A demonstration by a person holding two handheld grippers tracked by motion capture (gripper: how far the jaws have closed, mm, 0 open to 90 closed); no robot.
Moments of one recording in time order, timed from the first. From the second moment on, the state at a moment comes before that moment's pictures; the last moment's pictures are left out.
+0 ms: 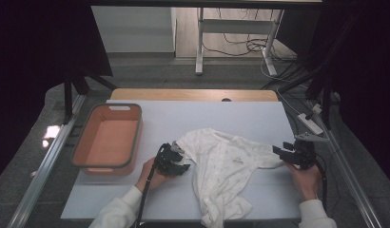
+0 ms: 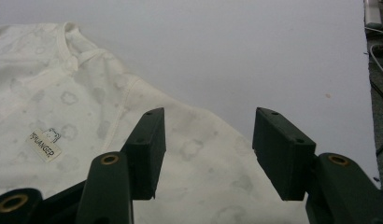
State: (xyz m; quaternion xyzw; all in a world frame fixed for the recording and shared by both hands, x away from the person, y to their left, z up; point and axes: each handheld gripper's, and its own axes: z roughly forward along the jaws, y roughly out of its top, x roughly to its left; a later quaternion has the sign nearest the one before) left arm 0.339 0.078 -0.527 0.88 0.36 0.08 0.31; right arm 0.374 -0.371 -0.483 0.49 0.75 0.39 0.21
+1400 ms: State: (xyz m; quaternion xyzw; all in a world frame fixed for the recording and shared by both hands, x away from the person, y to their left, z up) left arm 0.339 0.157 -0.453 0.78 0.43 0.16 0.42; right arm 0.371 -0.368 -0.483 0.48 0.76 0.38 0.22
